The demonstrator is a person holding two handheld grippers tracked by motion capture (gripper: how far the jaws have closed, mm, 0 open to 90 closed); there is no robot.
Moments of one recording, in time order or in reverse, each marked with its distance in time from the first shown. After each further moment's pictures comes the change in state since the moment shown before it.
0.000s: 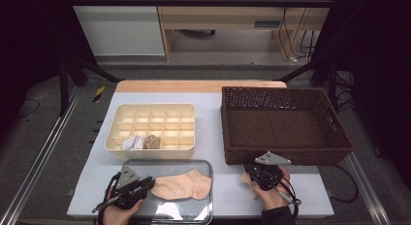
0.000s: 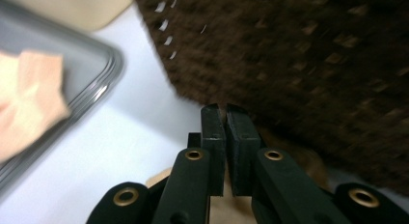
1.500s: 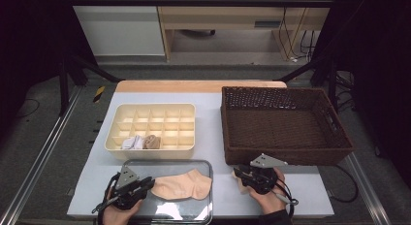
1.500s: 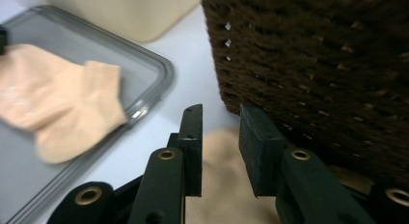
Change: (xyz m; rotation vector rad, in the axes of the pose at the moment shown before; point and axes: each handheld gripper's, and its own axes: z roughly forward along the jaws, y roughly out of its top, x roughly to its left) left arm 0.000 0.000 -0.001 -0.008 0.001 -0.006; right arm 0.016 0.002 -0.005 -0.038 0.141 -0.024
